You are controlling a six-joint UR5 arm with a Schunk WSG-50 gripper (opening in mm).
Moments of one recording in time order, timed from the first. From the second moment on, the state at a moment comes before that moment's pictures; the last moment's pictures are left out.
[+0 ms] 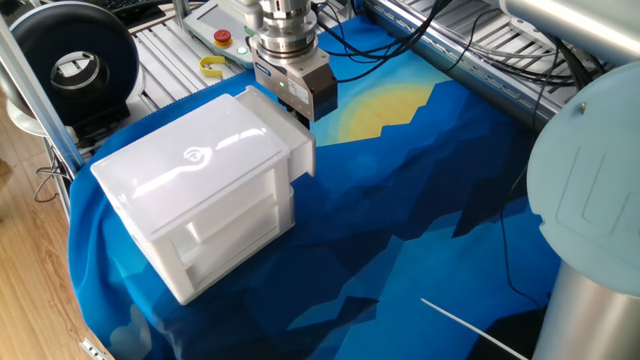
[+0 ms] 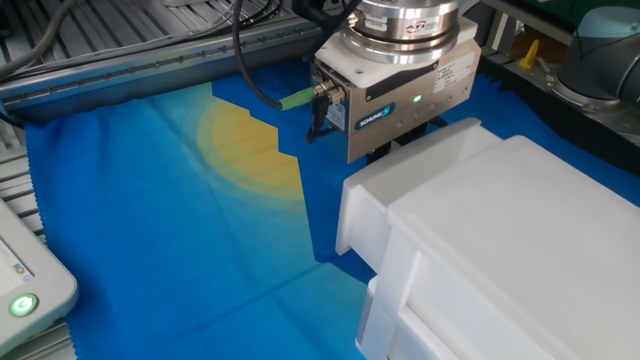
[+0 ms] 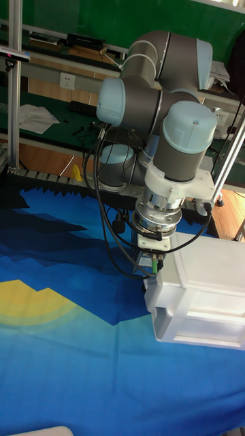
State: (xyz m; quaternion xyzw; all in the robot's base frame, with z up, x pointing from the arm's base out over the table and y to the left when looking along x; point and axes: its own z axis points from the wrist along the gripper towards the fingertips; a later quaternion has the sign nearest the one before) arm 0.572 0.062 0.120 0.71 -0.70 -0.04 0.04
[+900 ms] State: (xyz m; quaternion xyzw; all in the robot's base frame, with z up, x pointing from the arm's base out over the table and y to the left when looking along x) arm 0.574 0.048 0.118 0.72 -0.69 -0.04 0.04
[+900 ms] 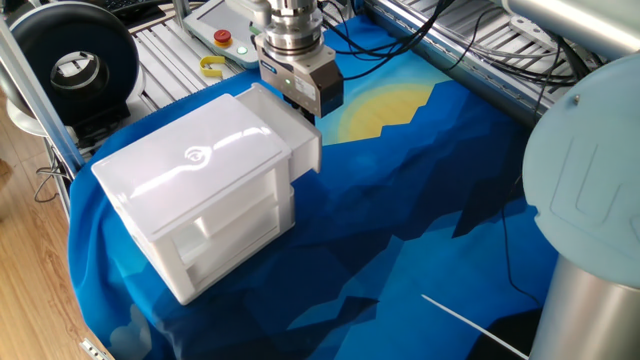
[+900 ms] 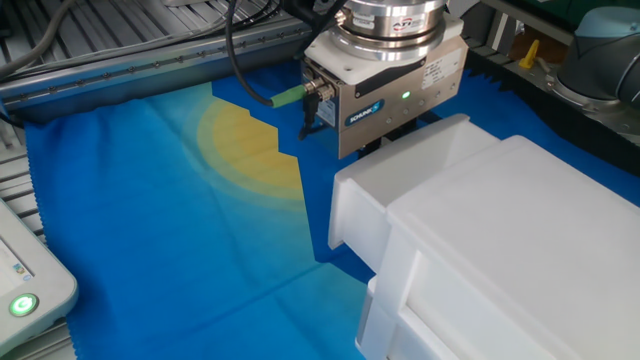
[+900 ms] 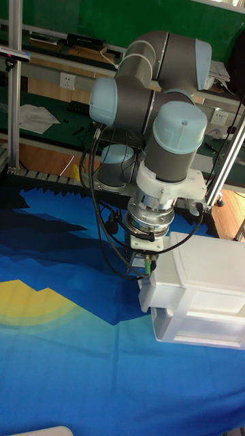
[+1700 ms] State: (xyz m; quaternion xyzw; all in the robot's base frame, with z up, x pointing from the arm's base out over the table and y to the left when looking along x) arm 0.574 0.037 0.117 0.73 -0.69 -0.05 0.04
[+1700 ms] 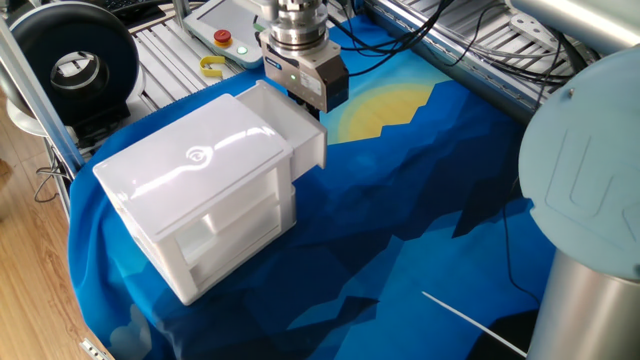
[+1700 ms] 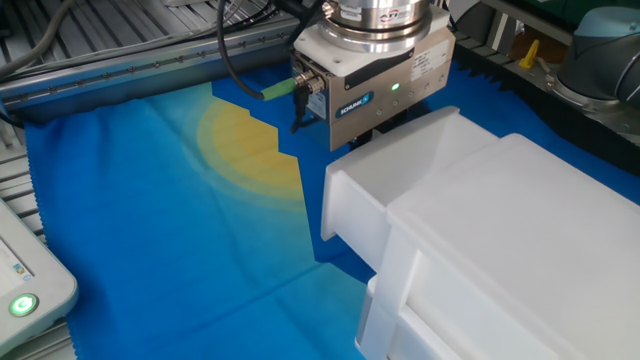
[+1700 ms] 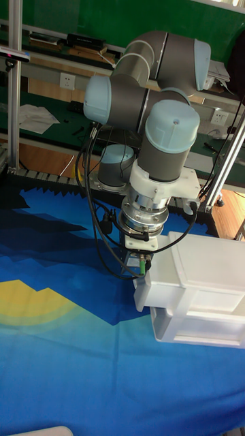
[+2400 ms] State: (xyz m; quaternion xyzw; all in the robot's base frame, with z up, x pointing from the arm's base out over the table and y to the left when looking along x) arm 0.574 0.031 0.115 0.73 -0.68 -0.05 0.04
